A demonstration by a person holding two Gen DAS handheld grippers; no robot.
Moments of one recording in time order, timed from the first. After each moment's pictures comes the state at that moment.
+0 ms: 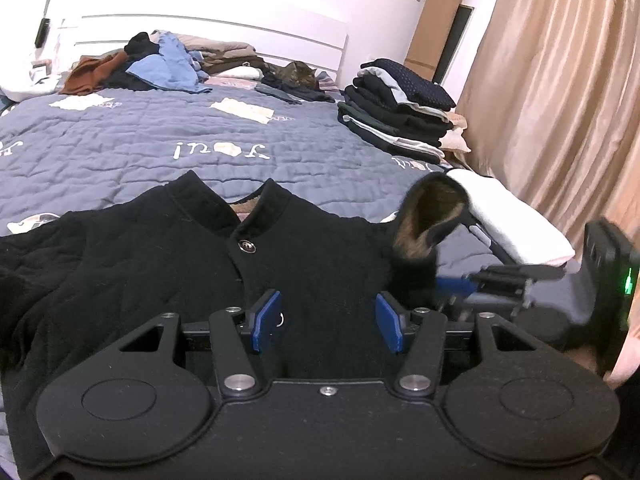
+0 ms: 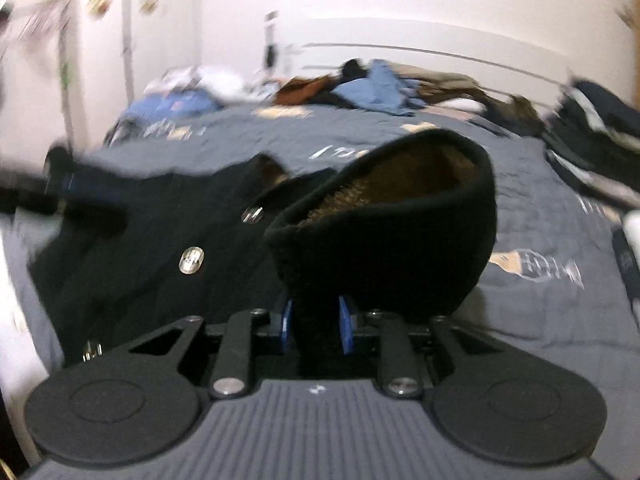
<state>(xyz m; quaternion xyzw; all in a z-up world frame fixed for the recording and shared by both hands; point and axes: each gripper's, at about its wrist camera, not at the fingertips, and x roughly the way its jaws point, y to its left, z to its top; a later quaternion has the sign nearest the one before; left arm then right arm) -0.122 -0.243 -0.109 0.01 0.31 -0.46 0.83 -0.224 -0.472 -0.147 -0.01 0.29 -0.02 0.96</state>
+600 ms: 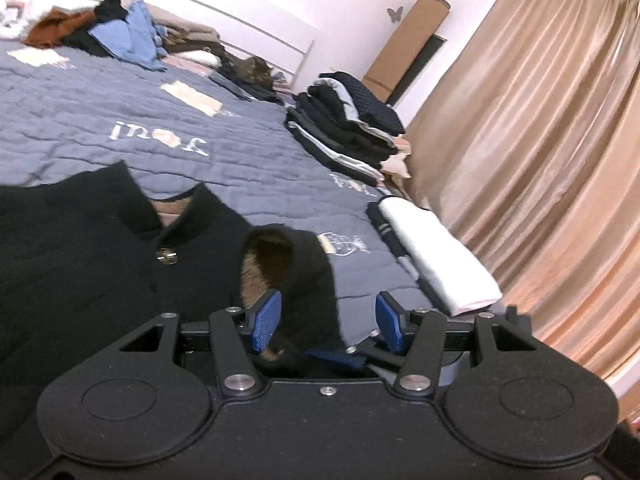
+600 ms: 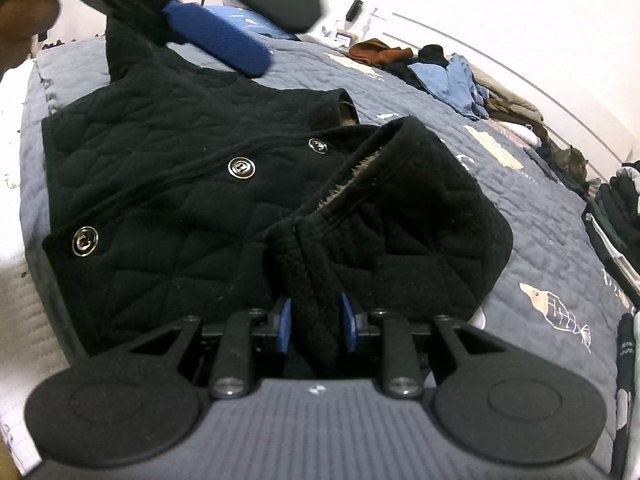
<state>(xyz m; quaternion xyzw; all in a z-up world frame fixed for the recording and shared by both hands) -0.096 -0.268 -0.105 -0.10 0.34 -0.54 0.76 -0.211 -0.436 -0.167 -0.16 0.35 0.03 0.92</state>
